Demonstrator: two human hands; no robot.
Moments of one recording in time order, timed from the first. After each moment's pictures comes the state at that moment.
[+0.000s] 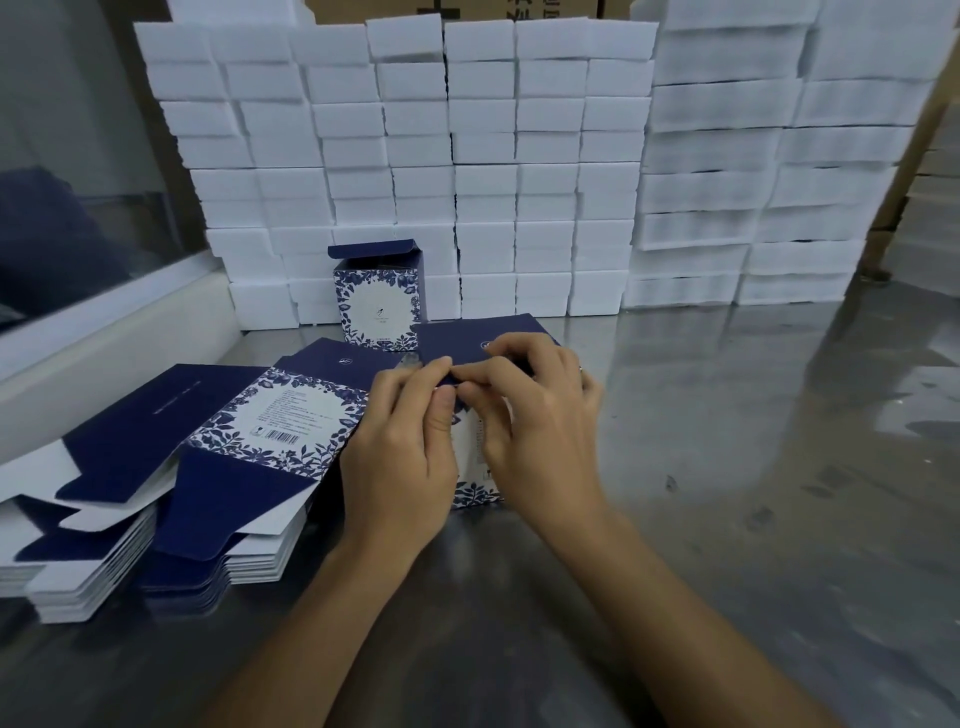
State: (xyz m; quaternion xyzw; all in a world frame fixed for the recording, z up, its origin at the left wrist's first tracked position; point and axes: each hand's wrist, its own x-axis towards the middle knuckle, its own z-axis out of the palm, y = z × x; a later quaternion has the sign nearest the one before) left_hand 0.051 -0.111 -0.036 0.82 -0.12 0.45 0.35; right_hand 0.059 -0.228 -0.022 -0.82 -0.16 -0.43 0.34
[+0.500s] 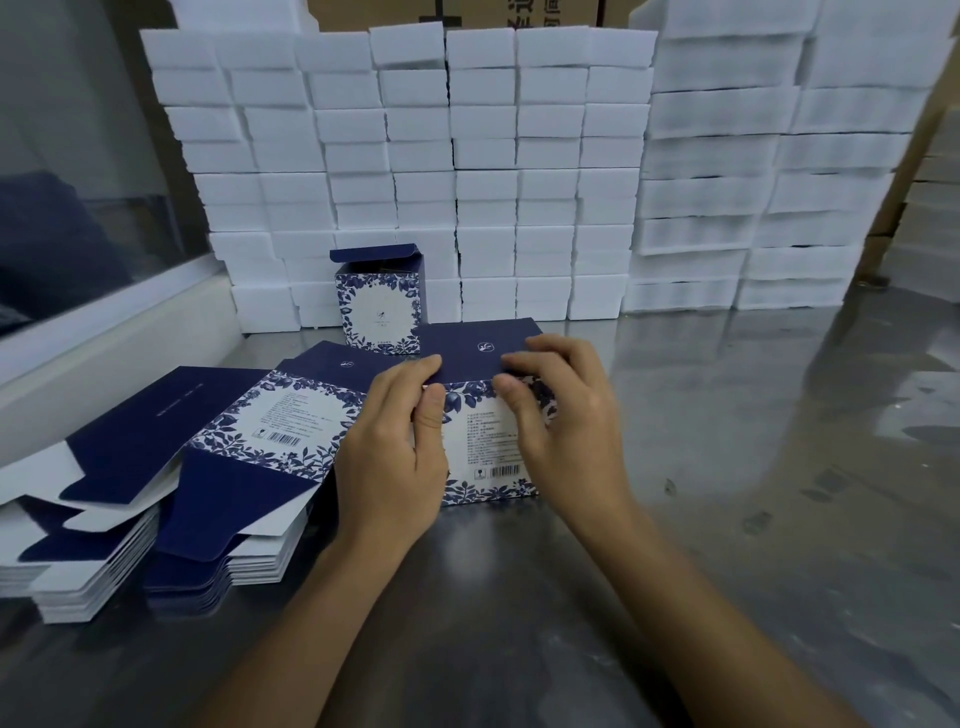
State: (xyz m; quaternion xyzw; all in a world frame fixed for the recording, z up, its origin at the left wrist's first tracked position) left_hand 0.057 -0.104 -0.036 0.82 -0.10 0.43 0.36; right_hand 0.074 -0.254 -0.030 -0.77 -0.18 -0.43 0.44
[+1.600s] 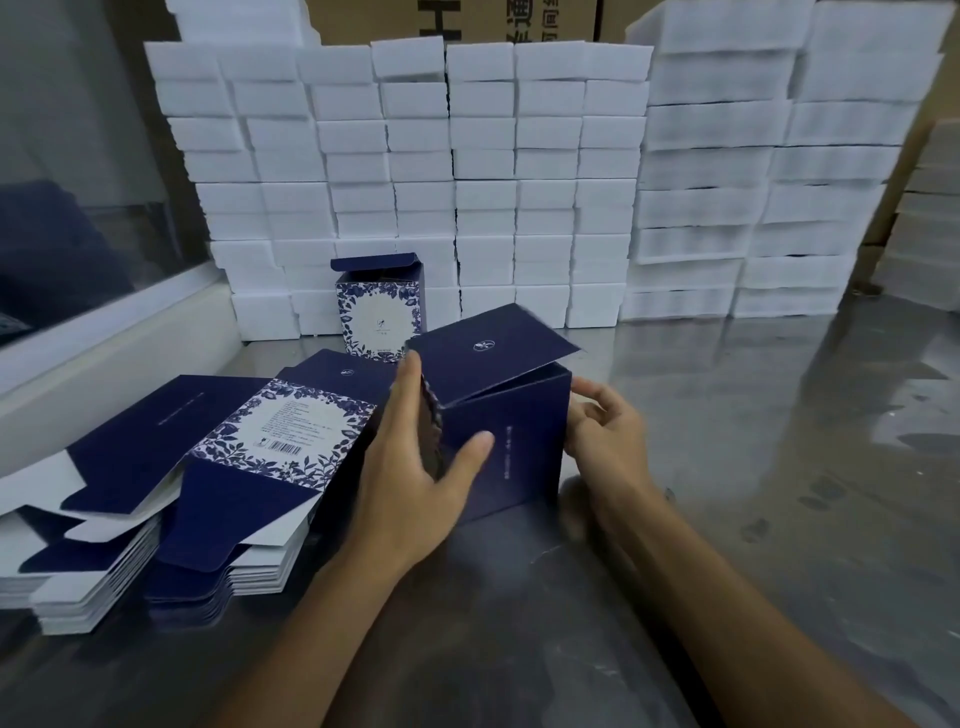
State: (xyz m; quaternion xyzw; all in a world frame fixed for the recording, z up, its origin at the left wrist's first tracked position) left_hand 0.060 -0.100 -0.049 0.82 -0.13 0.26 0.49; right_hand 0.092 -0.280 -0.040 -0.62 0.04 -0.14 0.77
